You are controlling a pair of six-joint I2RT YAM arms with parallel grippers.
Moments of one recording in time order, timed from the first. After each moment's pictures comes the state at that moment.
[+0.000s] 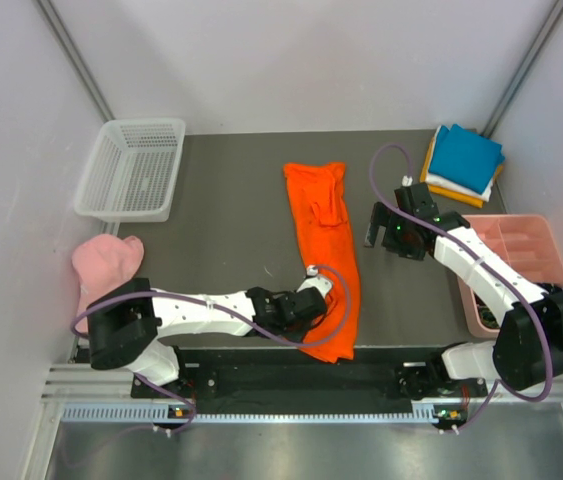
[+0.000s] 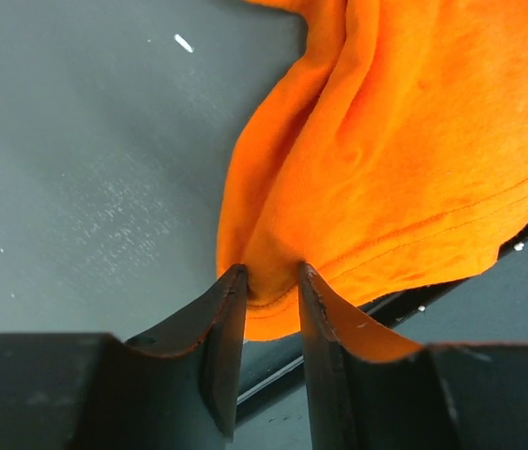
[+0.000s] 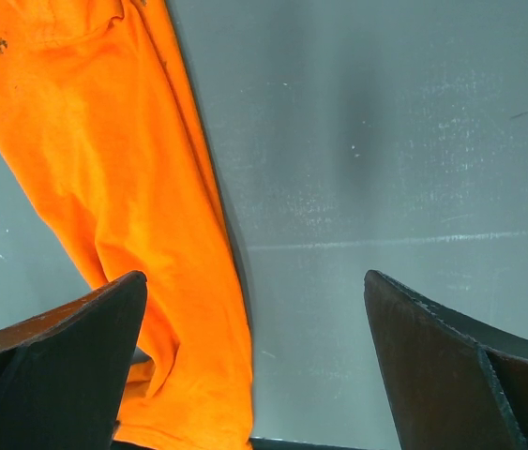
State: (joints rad) left arm -1.25 1.51 0.84 -0.41 -0.23 -0.56; right arm 0.33 1.32 0.98 -0.64 0.04 0.55
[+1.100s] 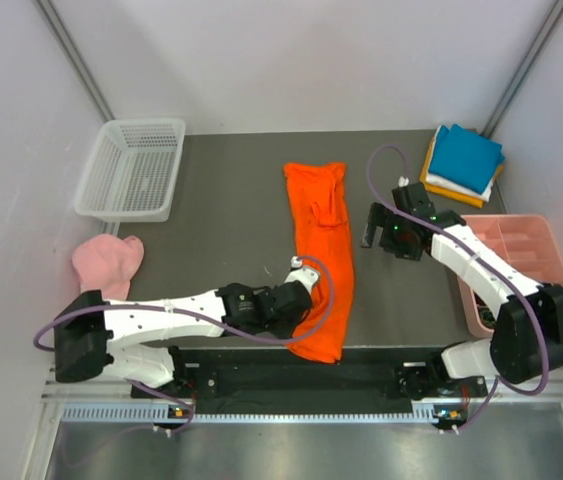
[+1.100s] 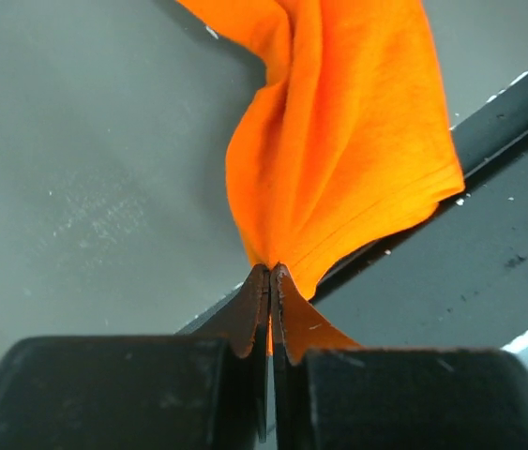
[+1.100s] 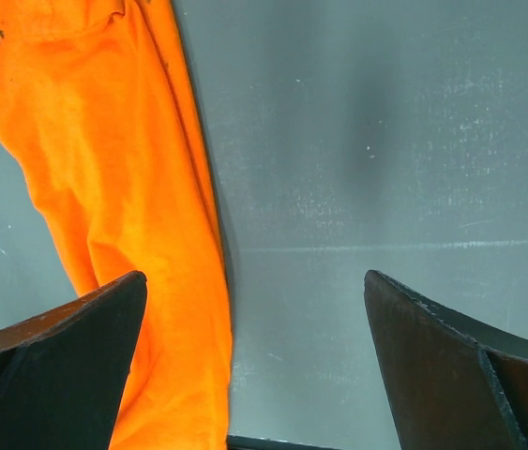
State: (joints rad) left arm -1.25 1.32 0.86 -0.55 -0.22 -0.60; right arm 0.33 1.35 0.98 -0.62 0.01 0.56
